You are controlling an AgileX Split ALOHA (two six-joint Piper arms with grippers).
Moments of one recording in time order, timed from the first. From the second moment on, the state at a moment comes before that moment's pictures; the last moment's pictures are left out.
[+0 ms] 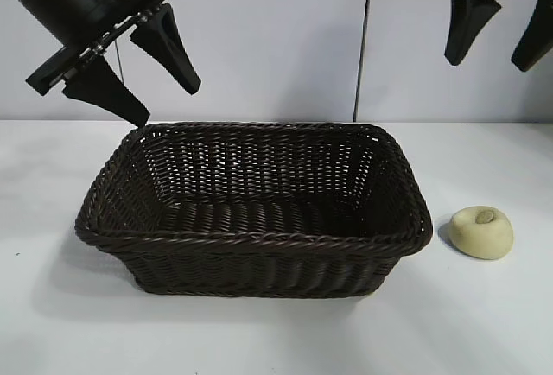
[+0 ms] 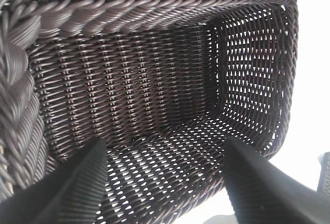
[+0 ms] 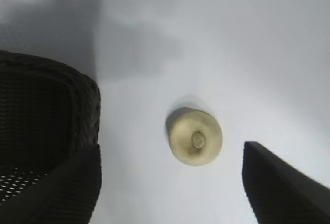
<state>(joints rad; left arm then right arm) -0.26 1.86 -1.43 -0.69 1.02 0.19 0.07 1.84 -1.63 0.02 1.22 -0.07</state>
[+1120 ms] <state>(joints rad) -0.26 1.86 -1.43 -0.69 1.01 0.19 0.07 2.05 -1.38 0.01 1.00 -0.05</state>
